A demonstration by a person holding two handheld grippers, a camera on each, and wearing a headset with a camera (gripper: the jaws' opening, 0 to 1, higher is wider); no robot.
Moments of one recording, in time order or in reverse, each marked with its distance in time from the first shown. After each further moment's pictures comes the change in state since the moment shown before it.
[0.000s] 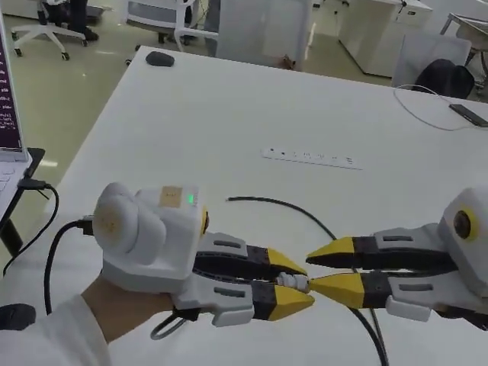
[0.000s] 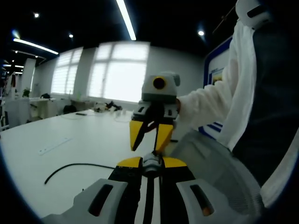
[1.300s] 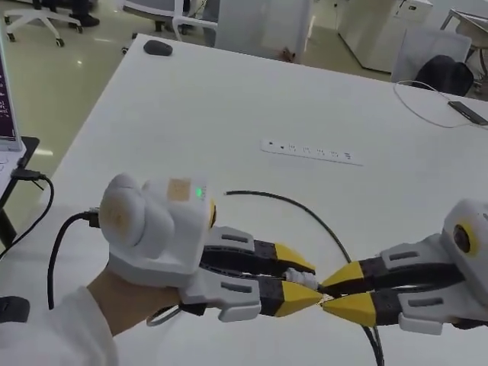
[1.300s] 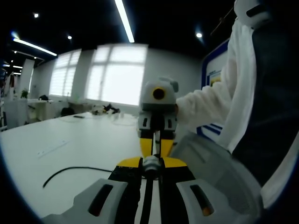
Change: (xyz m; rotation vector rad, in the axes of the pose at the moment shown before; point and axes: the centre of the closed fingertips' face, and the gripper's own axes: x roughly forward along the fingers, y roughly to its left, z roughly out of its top) left arm 0.002 0.000 0.005 0.005 -0.029 -0.024; right arm -0.008 0.012 -0.036 0.015 0.162 0.084
